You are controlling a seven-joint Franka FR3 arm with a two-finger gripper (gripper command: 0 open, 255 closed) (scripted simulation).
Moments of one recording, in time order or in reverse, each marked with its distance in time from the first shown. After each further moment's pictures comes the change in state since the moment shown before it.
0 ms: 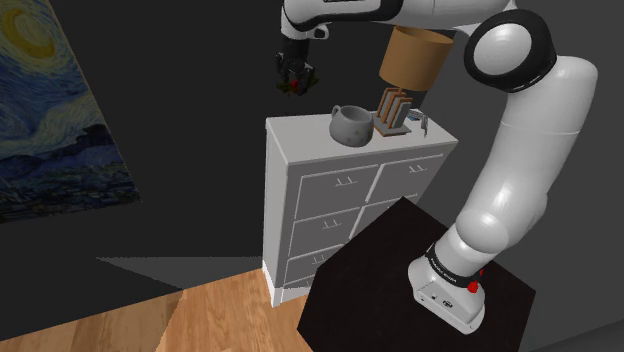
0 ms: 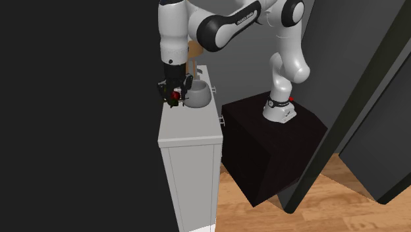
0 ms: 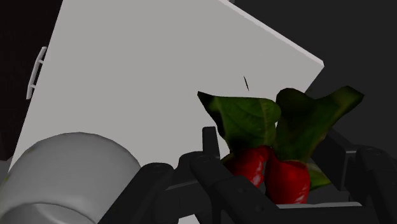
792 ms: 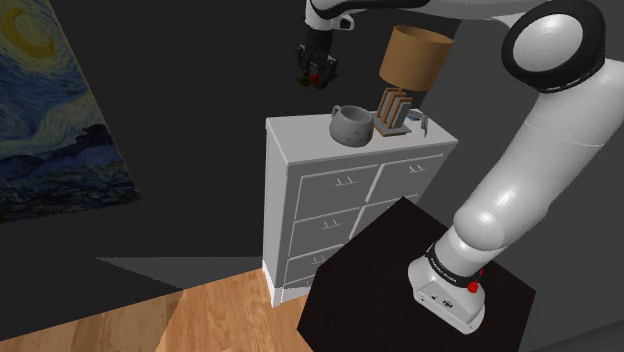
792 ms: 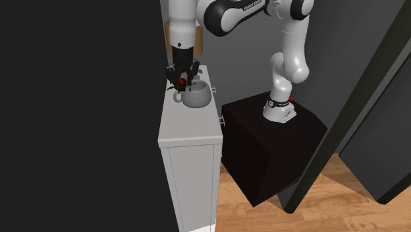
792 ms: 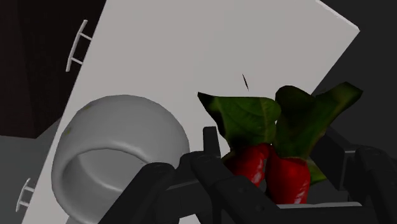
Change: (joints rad) arm -0.069 -0.180 -0.020 -0.156 0.057 -0.008 -0.092
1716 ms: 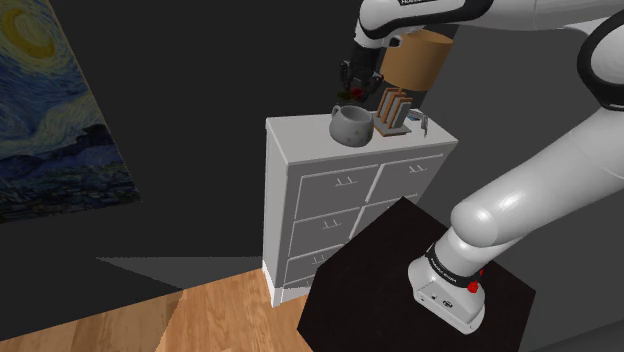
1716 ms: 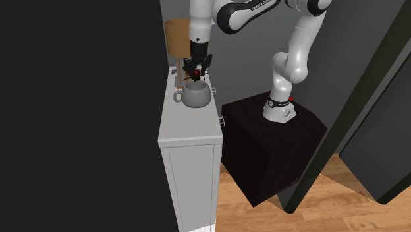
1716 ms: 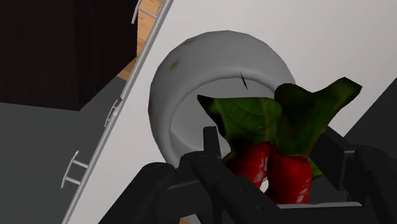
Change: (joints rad) arm -0.100 -0.328 -0.106 -0.431 0.078 0.129 -0.217
